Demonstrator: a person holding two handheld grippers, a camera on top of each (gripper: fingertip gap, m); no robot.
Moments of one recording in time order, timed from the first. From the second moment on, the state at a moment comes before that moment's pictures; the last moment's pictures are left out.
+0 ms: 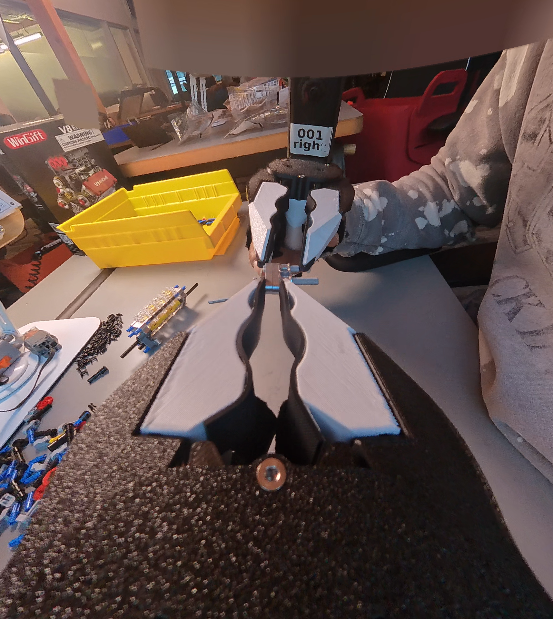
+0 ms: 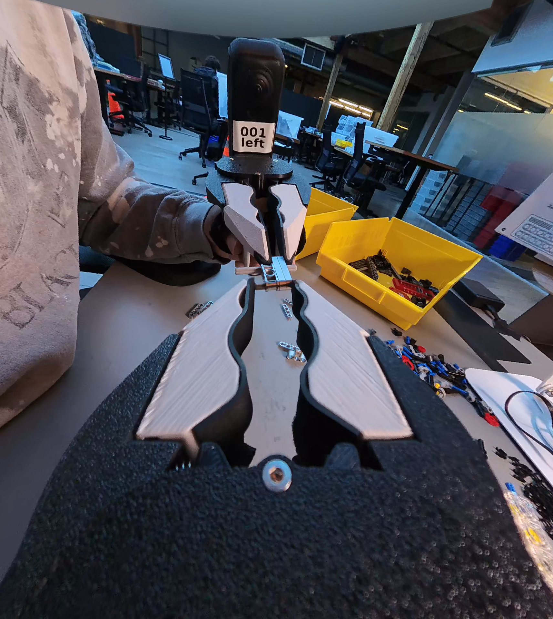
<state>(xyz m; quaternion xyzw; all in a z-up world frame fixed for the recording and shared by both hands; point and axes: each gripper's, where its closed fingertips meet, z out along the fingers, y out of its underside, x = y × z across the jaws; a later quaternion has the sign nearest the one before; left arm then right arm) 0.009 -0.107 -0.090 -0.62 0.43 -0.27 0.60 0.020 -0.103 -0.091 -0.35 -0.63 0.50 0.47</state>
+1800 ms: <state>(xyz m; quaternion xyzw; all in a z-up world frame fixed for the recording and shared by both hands) 0.017 -0.095 -0.125 -0.67 0.32 -0.46 0.48 0.012 -0.090 -0.122 -0.49 -0.57 0.60 0.26</state>
